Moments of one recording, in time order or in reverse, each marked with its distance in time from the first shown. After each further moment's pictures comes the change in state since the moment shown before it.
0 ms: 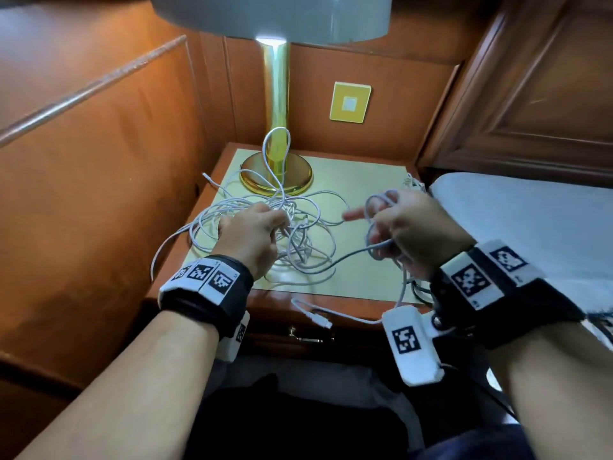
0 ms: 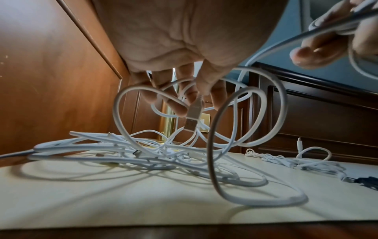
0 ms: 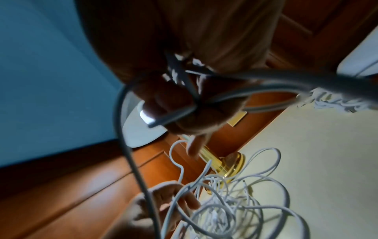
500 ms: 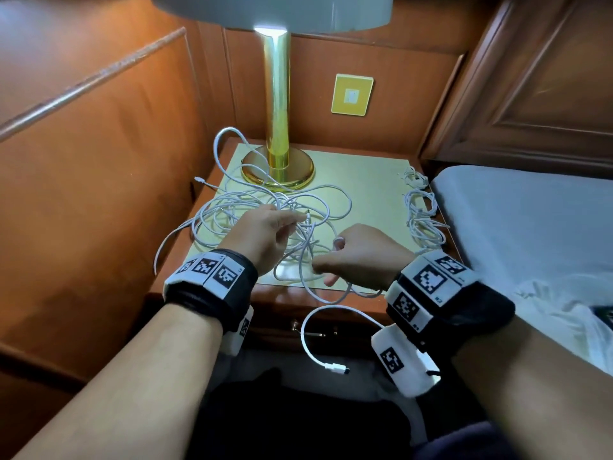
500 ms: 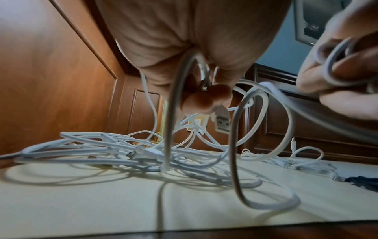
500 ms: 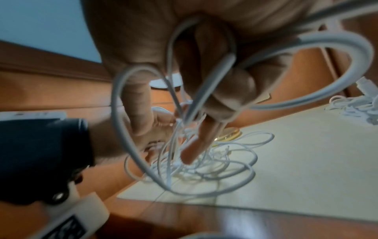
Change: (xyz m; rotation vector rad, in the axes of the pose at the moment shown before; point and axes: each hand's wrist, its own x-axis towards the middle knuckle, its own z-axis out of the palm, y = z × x) left_hand -0.002 0.005 0.001 -0.138 -0.034 0.090; right_hand 0.007 0.028 0.037 -0.739 -0.250 0.082
